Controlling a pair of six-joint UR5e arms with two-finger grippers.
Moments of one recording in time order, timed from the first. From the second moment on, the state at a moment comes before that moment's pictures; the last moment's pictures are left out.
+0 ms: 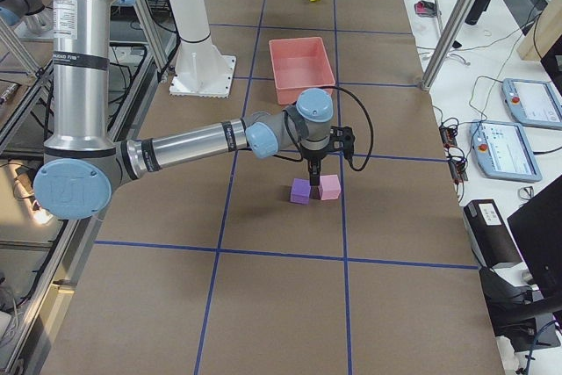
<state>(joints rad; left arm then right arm) -0.99 -1.68 -2.20 -1.51 -2.14 -1.42 1.24 -1.65 1.87 -1.32 2.35 0.55</state>
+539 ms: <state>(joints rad) -0.96 -1.98 -2.24 -1.29 -2.14 -1.64 1.06 -1.65 1.81 -1.21 2.22 0.71</state>
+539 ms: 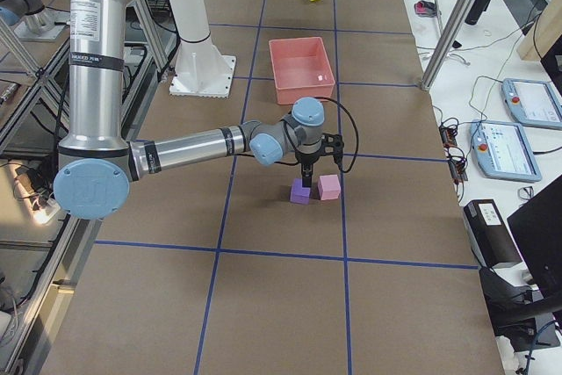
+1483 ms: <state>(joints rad) -0.82 -2.18 -2.21 -1.17 -2.03 -1.79 0.97 -1.63 1.70 -1.20 2.17 0.71</state>
